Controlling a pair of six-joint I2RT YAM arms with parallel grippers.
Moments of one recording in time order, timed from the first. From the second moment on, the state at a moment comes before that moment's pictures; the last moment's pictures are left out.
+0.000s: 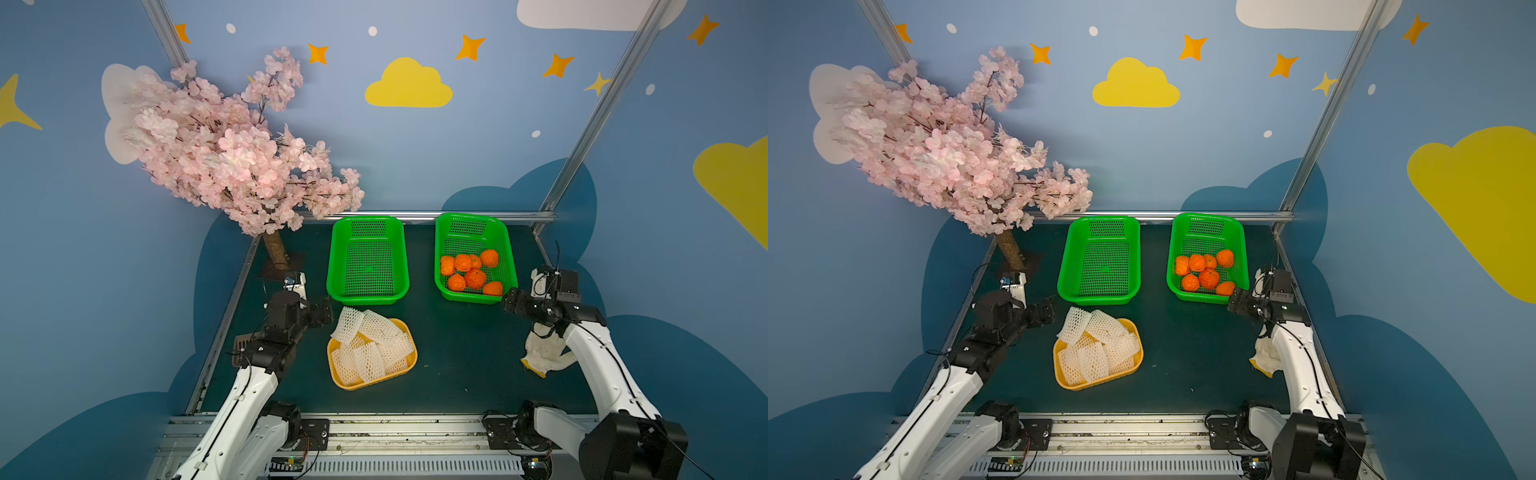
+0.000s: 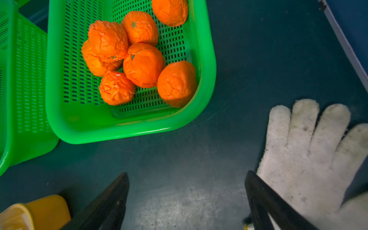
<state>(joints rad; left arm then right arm) -0.14 0.81 0.54 -0.27 -0.07 -0.25 -0.08 1.11 0.85 -0.64 -0.14 0.22</state>
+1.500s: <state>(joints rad) 0.06 1.55 0.40 0.72 0.18 -0.02 0.03 1.44 0.46 0.59 0.04 0.05</state>
